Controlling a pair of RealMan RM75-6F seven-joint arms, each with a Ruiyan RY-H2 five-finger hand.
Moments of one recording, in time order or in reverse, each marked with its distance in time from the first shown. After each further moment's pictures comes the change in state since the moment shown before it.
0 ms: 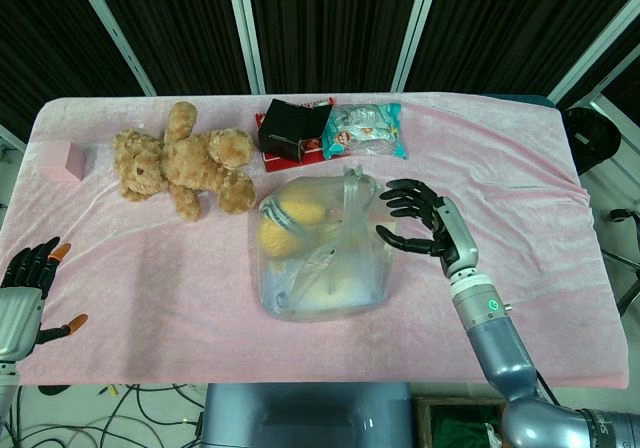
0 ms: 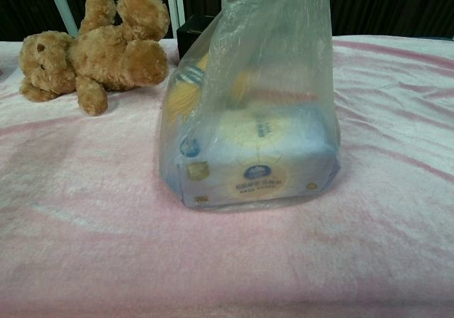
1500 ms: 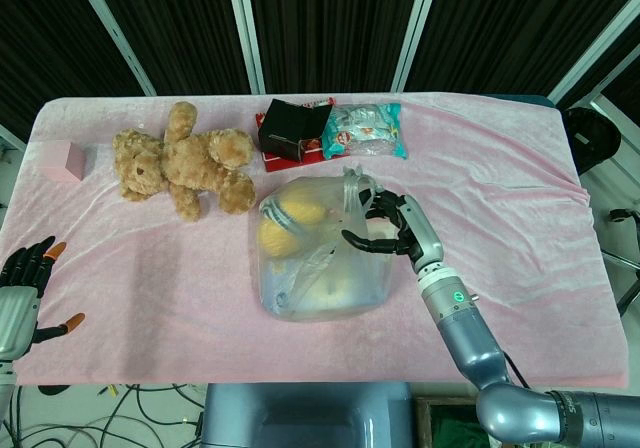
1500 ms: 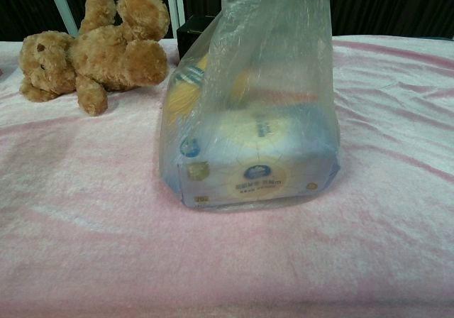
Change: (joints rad) left arm 0.001 0.004 -0.007 -0.002 -0.019 -0.006 -0.014; right arm 0.104 -0.097 0.032 0.055 0.084 -0.036 -0.137
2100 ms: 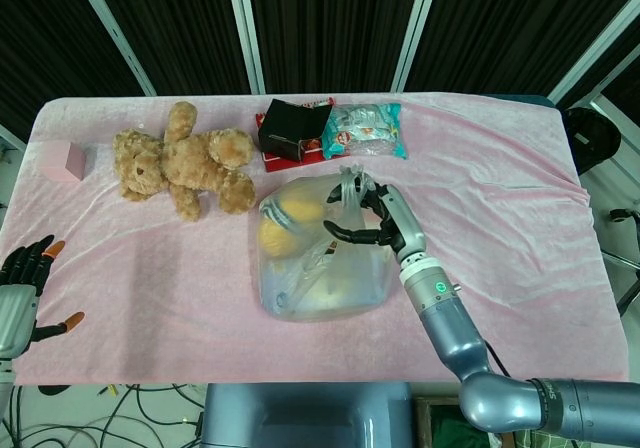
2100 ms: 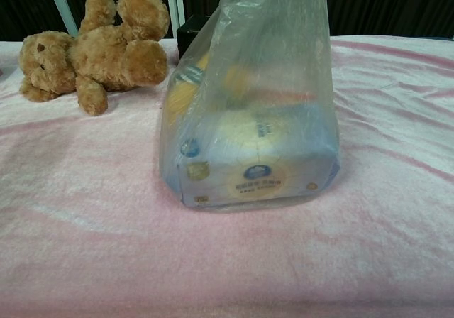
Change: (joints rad) left arm -0.004 0.005 -0.003 -0.001 -0.008 -0.010 -0.013; right arm 0.067 -0.047 0.067 0.024 0.069 0.017 -0.025
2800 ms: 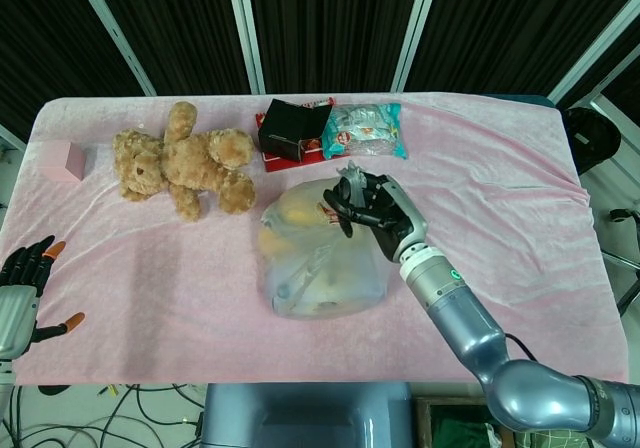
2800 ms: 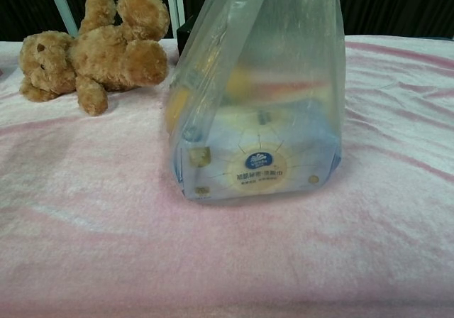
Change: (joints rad) left arm 0.002 0.001 0.002 -0.003 0.003 0.003 0.002; right arm -0.031 0.156 0.269 -0.063 0.354 -0.213 0.270
